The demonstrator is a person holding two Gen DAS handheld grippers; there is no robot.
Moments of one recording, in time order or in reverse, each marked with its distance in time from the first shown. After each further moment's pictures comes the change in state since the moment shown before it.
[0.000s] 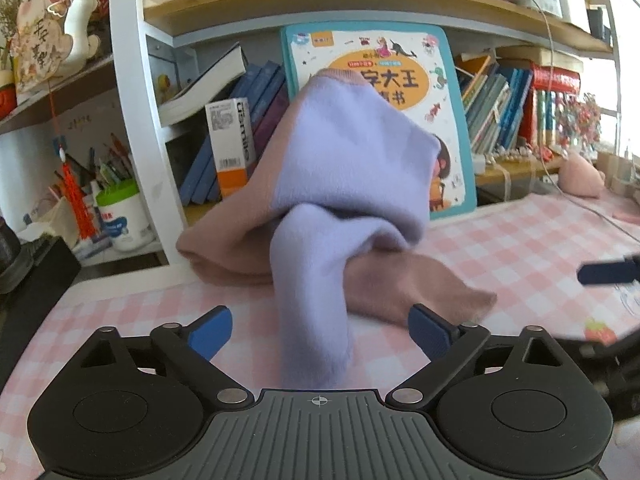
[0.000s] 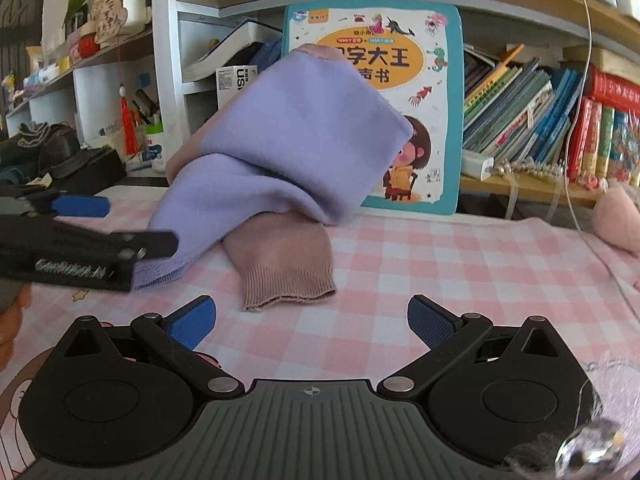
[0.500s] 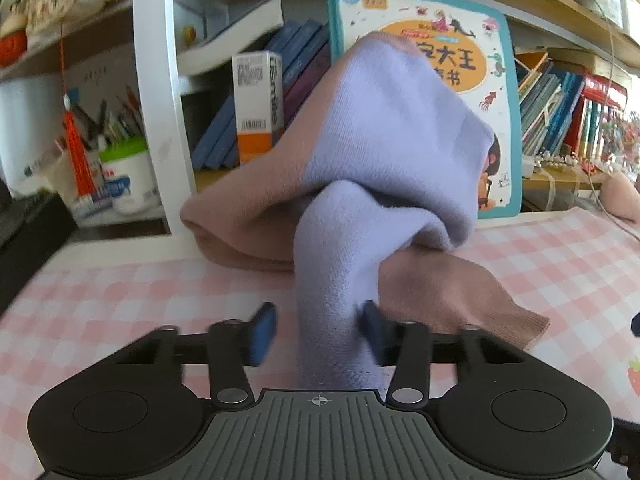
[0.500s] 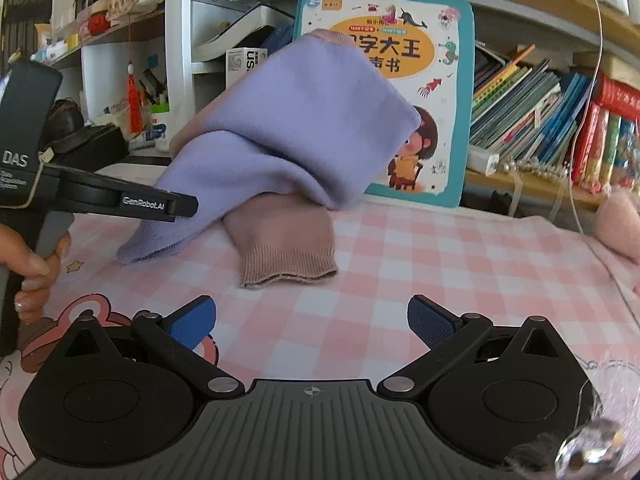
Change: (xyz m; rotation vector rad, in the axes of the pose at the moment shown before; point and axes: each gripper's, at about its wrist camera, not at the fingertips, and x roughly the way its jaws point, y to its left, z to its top) left arm 0.050 0.018 -0.003 -0.133 0.073 0.012; right arm 0.003 0.003 -0.009 -0.055 0.023 -0.006
